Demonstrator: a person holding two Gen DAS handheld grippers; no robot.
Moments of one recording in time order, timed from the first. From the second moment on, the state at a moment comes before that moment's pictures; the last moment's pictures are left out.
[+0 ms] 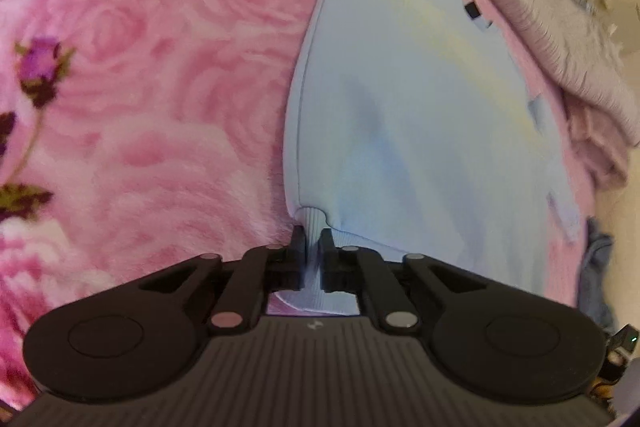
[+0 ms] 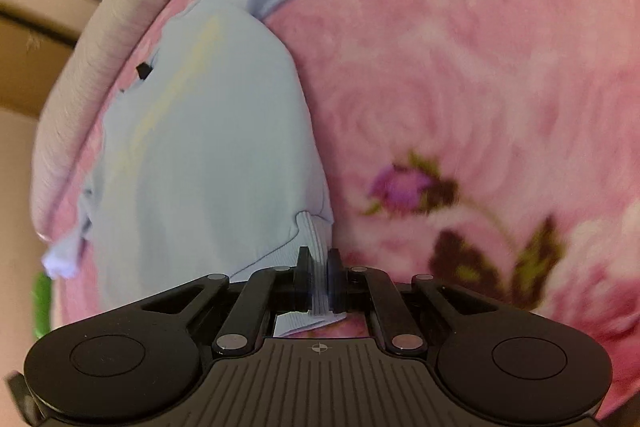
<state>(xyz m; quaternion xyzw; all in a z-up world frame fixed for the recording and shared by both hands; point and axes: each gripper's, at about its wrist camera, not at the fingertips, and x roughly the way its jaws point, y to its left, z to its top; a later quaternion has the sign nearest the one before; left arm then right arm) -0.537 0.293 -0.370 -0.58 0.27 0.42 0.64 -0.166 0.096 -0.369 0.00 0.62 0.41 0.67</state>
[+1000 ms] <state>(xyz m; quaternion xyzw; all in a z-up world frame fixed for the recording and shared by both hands) -0.475 0.333 -0.323 -0.37 0.39 0.44 0.72 -0.090 0.161 -0.315 -0.19 0.52 0.41 0.73</state>
